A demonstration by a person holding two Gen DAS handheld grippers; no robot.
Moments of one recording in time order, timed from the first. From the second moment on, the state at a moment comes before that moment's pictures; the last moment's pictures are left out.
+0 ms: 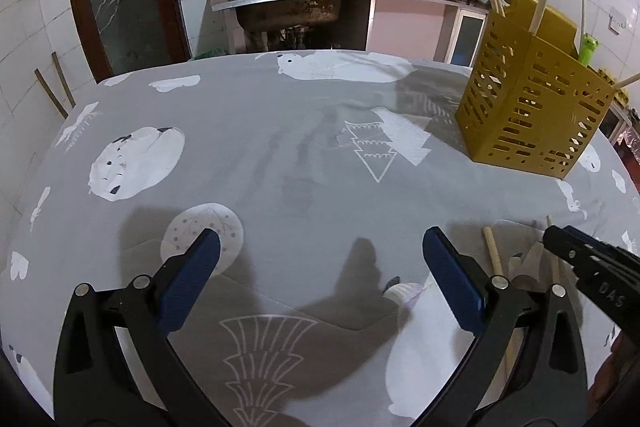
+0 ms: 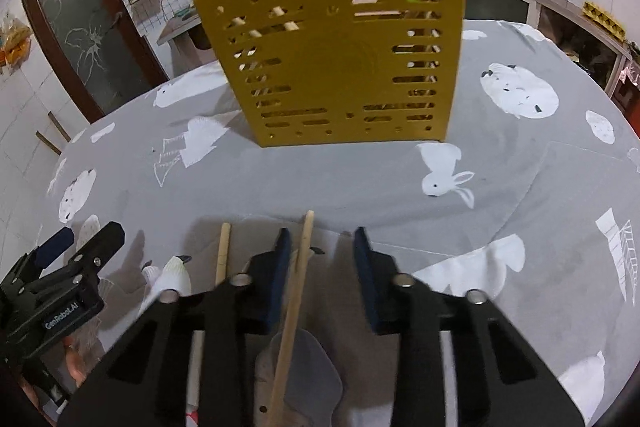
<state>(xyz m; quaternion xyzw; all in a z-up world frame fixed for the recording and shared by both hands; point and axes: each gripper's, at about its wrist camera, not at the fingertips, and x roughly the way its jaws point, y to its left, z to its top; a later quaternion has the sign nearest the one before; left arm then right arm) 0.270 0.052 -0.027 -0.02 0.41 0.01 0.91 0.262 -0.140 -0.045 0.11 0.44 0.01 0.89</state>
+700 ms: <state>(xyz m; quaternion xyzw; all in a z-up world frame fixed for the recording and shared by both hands) 0.274 -0.036 -0.043 -0.01 0.46 -0.05 0.89 0.255 -0.203 -0.032 0.07 0.42 -0.02 0.90</state>
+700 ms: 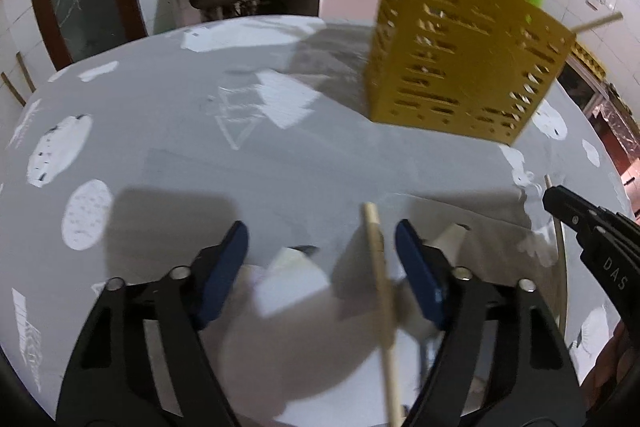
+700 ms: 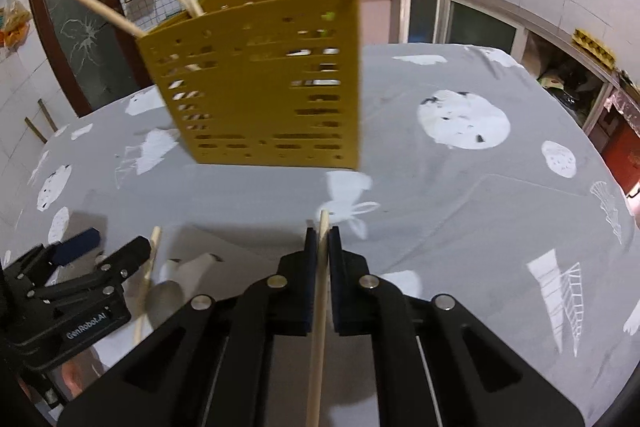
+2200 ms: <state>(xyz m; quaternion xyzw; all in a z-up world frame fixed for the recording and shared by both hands) 0.213 -0.035 0.039 -0.01 0.29 -0.09 0.95 0.192 -0.238 0.035 0.08 0.26 -0.03 0.96</state>
